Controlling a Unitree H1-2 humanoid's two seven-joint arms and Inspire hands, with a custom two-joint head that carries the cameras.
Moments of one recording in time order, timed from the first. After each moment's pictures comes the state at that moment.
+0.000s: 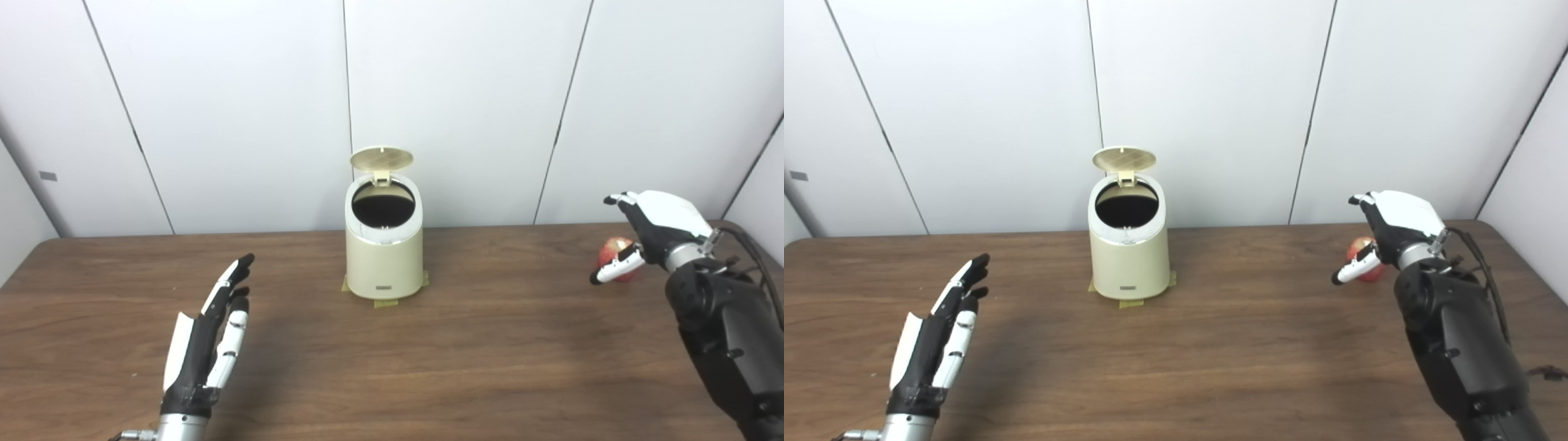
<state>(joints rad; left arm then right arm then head) -0.03 0.18 0.00 -0.05 0.23 -0.32 0.09 -0.53 -0.54 0.11 0.10 -1.00 0.47 0.44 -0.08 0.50</state>
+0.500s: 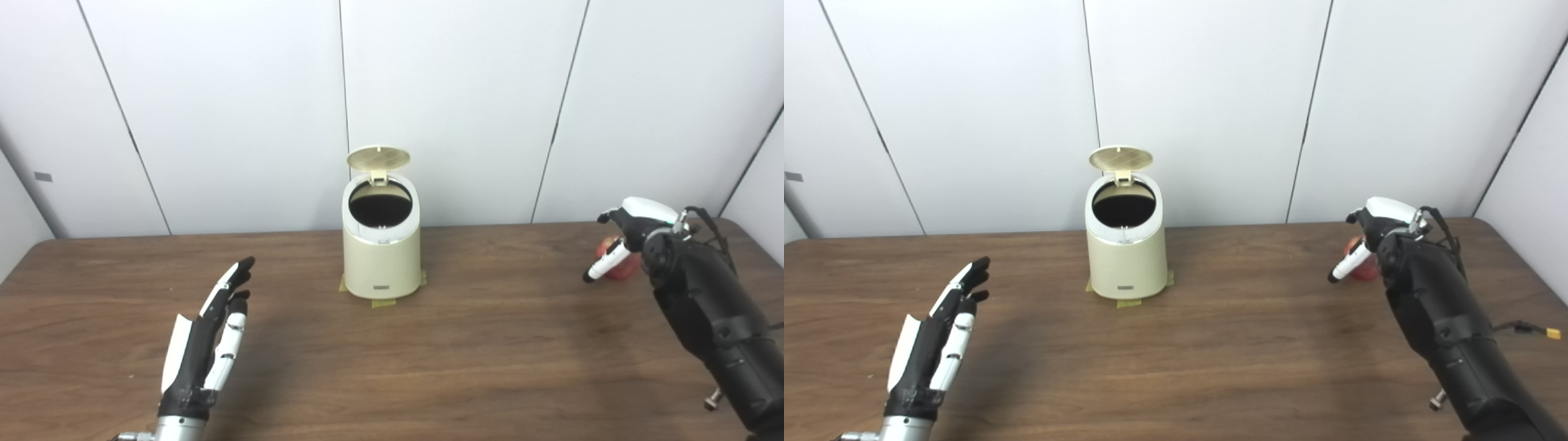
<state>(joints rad) -0.03 0.18 0.01 -0.05 0.22 -0.32 0.07 -0.72 -0.53 0.22 0.52 -0.91 0.46 0.43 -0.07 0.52</state>
